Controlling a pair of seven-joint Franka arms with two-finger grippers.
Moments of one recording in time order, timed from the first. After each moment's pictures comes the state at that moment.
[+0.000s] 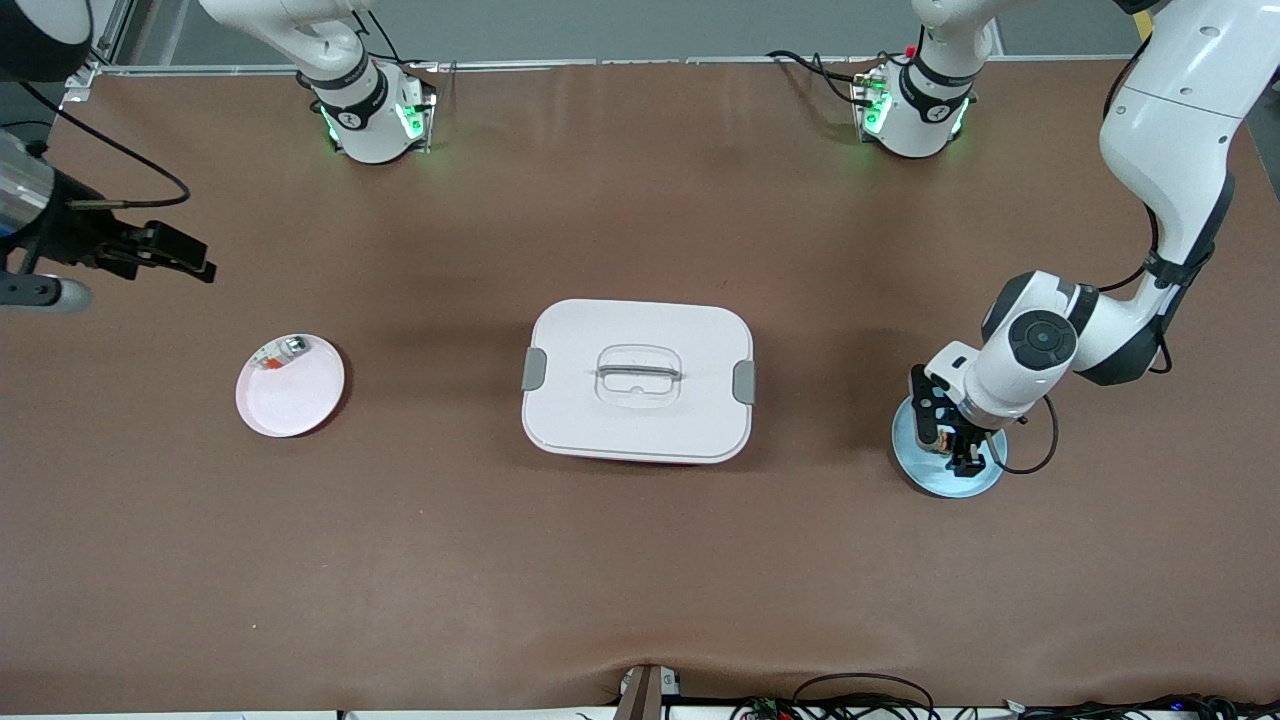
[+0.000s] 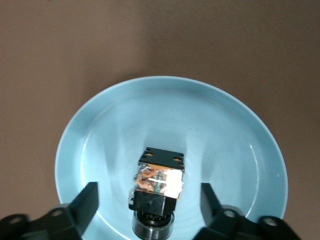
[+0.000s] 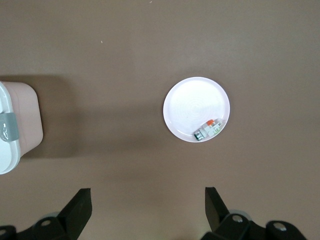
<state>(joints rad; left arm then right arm) 0.38 0.62 -0.48 -1.95 0.70 2.55 1.00 0.12 -0.02 -0.15 -1.66 0.06 1.56 0.07</state>
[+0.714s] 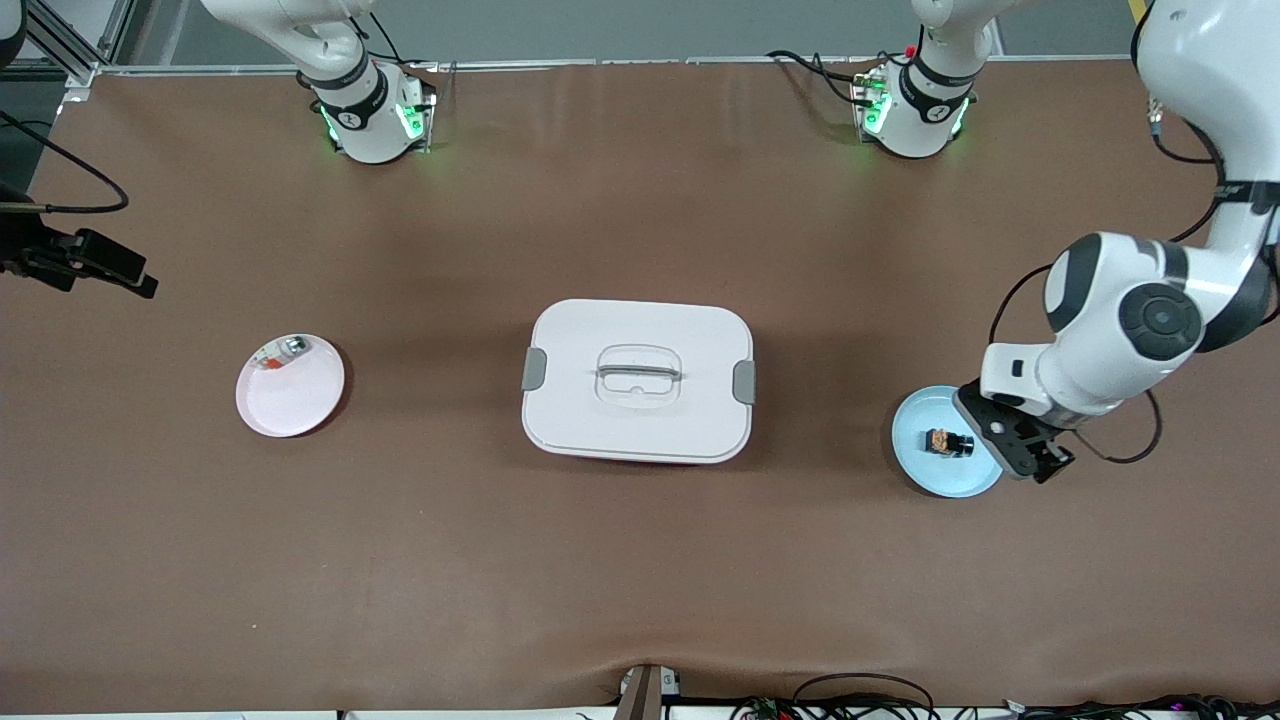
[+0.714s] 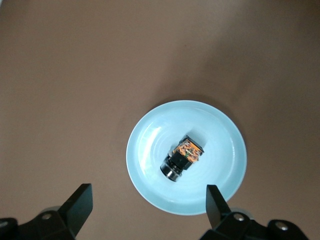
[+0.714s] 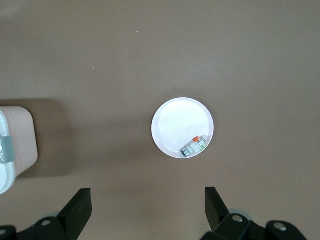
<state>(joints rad) 0.38 0.41 -0.54 -1.78 0.33 2.20 0.72 0.08 0.03 -0.14 -1.55 0.03 1.56 0.02</state>
